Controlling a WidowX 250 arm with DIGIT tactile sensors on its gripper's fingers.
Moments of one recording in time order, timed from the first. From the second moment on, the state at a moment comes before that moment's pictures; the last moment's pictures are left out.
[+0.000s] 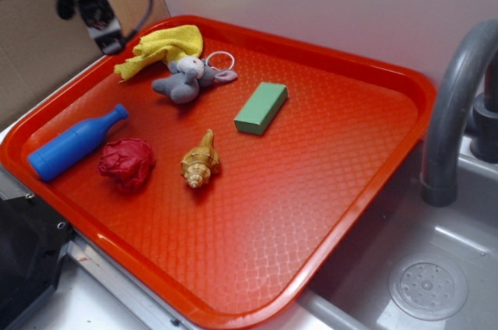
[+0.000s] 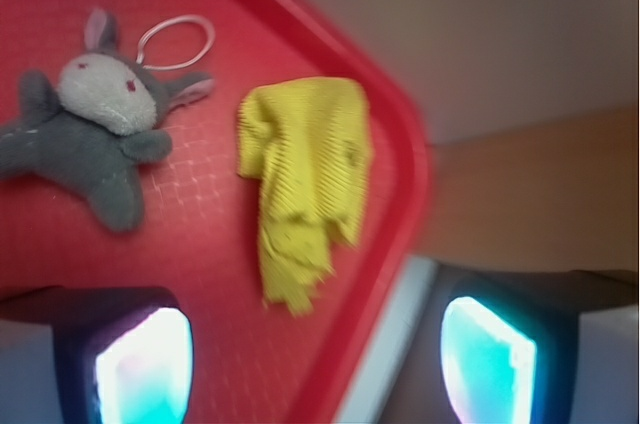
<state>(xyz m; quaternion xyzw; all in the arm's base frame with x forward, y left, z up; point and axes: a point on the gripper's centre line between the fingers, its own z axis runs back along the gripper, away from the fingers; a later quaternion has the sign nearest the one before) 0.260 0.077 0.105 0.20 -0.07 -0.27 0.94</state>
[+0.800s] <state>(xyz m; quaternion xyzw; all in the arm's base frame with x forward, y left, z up) 0.311 0.089 0.047 0.18 0.02 -0.23 0.96</state>
